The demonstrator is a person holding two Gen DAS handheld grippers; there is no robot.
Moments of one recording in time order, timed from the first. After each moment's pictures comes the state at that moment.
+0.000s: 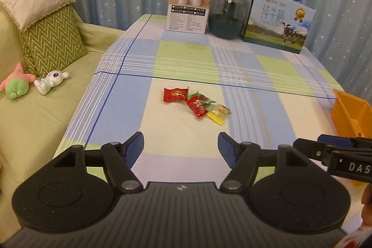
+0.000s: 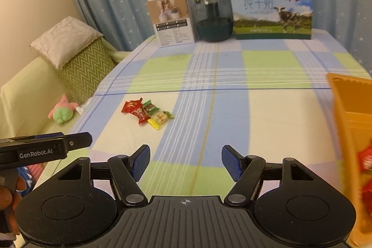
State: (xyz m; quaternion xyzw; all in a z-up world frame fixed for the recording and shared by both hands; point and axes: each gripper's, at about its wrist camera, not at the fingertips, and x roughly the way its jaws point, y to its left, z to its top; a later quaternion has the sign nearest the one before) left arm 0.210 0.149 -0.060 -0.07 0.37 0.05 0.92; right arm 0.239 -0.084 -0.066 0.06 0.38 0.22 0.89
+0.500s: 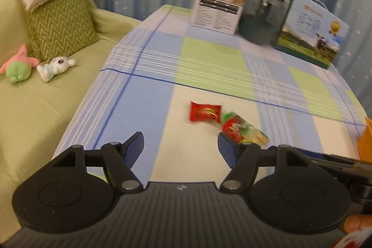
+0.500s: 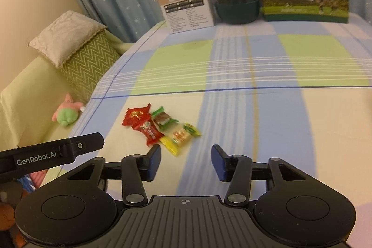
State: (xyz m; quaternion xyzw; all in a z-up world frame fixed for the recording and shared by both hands) left arm 0.272 0.194 -0.090 -0.12 0.38 0.09 0.91; right arm 0.319 -0.017 -0.116 0.09 0.41 0.25 0.87
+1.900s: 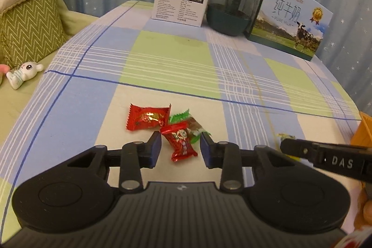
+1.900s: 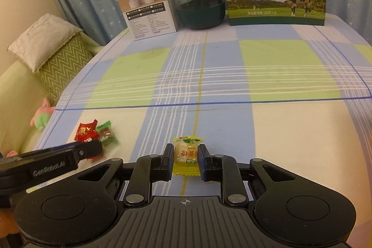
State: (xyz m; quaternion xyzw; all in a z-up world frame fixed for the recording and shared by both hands) left arm 0.319 0.144 -0.123 -0.11 0.37 0.04 0.92; right arm 0.349 -0.074 -0.115 0.07 0.42 0.21 0.88
